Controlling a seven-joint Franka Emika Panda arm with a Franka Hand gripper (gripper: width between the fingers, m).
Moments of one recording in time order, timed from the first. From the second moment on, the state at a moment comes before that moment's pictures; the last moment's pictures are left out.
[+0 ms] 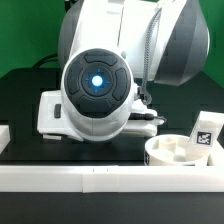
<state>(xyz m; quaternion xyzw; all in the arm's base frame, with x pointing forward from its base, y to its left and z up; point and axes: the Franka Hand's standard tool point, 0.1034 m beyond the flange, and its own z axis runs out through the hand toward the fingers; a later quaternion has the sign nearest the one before) 0.506 -0.040 0.007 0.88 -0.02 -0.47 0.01</state>
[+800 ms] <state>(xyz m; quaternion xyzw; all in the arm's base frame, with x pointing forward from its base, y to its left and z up) 0.524 -0.029 0.057 0.89 -0.04 -0.46 0.01</state>
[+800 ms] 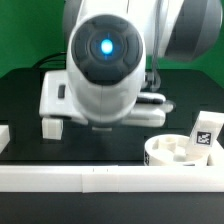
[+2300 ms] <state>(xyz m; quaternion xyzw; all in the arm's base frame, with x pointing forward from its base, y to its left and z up) 0.599 0.000 0.109 0.99 -0.05 0.11 0.02</state>
